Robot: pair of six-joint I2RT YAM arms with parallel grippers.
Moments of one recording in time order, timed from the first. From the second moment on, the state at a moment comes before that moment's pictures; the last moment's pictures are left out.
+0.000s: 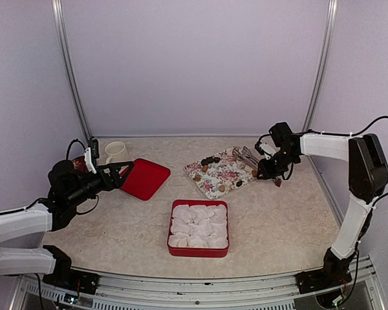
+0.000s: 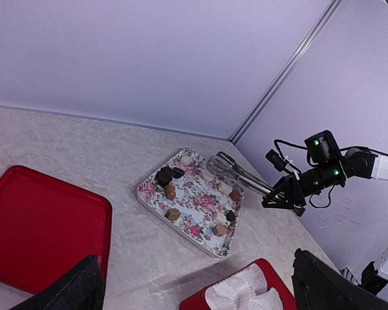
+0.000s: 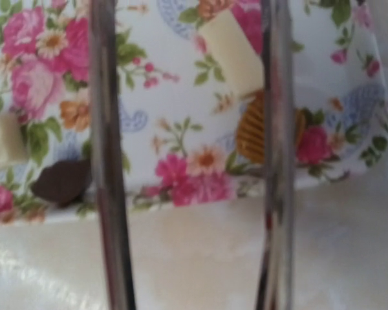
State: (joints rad) left arm -0.41 0.99 0.35 0.59 0.29 -0.54; right arm 0.31 1.82 1.30 -0.58 -0.14 -0.04
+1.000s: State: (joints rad) left arm -0.37 1.00 0.35 0.60 0.32 -0.53; right arm 0.31 1.83 1.32 -0.59 -0.20 -0.06
